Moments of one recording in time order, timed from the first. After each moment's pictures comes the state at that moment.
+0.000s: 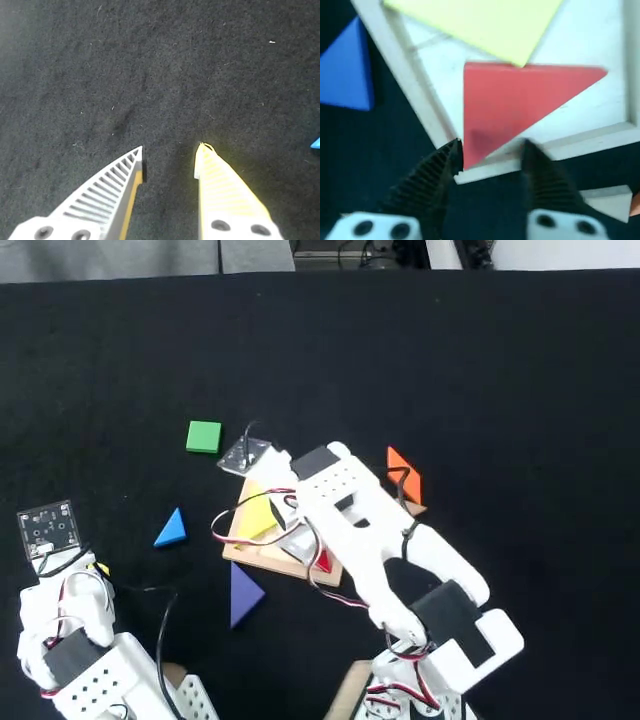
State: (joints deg) left arm -46.4 -103.7 96.2 65.5 -24.0; right arm -32.3 -0.6 30.8 71.9 21.4
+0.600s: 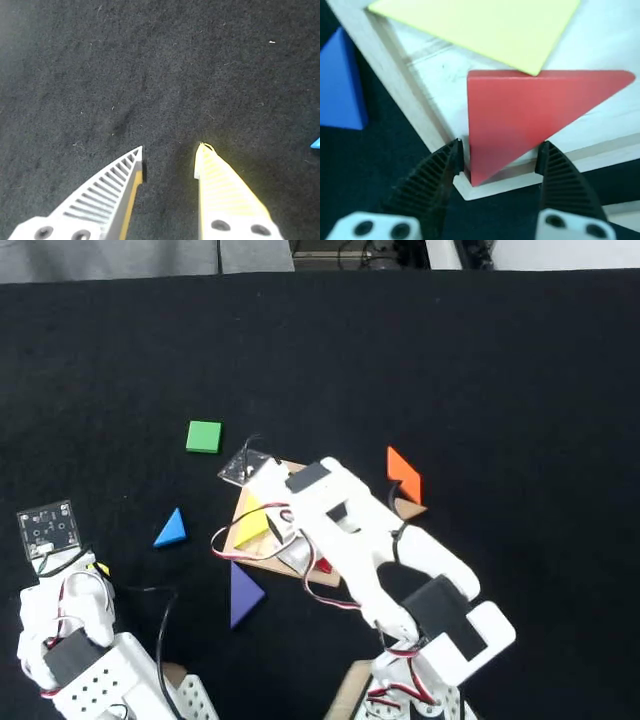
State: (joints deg) left arm -46.4 -103.7 96.2 65.5 -24.0; right arm -34.0 2.9 35.8 64.3 17.3
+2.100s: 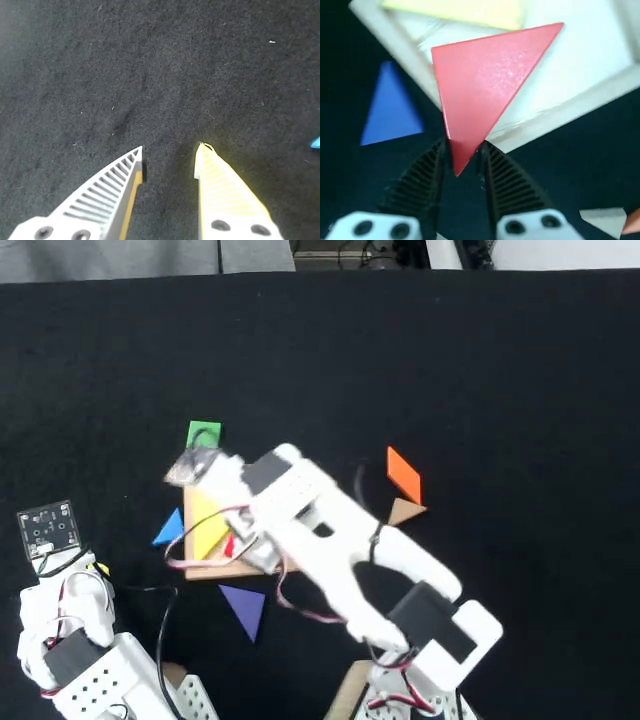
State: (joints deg) left arm -46.4 -103.7 96.2 65.5 -24.0; right arm -43.6 3.1 20.0 77.1 17.1
